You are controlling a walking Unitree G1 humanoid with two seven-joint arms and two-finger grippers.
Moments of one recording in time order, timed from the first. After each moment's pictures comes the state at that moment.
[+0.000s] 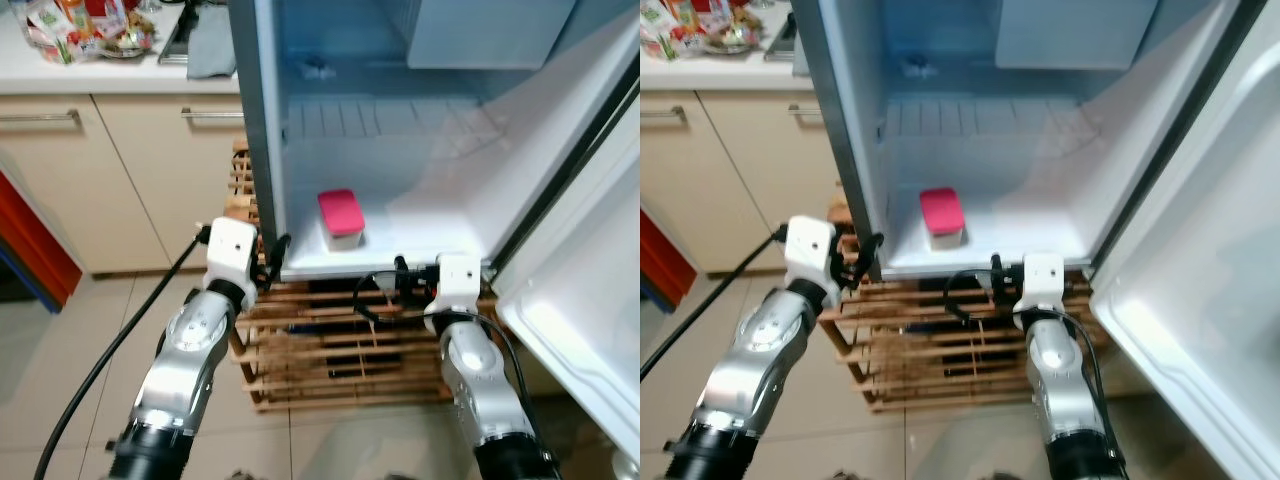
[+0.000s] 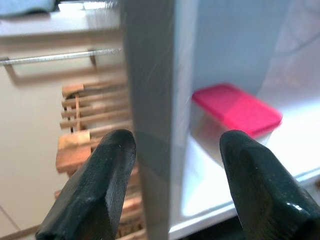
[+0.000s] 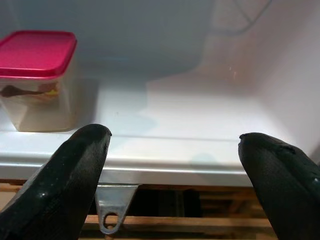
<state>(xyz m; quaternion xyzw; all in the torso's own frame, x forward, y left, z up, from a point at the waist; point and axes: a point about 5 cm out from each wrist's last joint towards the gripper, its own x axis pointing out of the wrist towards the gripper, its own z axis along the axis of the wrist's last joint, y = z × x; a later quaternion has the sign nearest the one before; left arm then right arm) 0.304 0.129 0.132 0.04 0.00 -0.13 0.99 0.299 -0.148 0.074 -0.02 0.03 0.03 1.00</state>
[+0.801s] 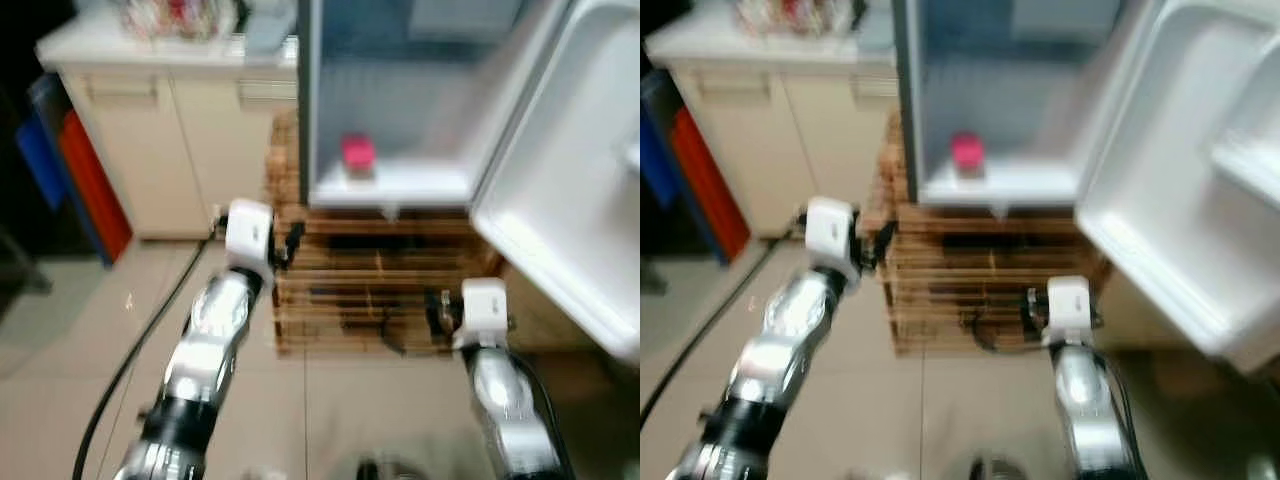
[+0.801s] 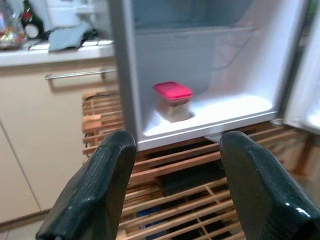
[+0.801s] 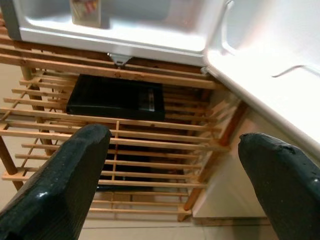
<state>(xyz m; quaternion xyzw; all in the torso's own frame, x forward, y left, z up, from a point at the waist) 0.317 0.114 0.122 0.03 0.00 -0.15 0.99 0.256 -0.182 0.034 -0.07 0.10 -0.02 0.99</state>
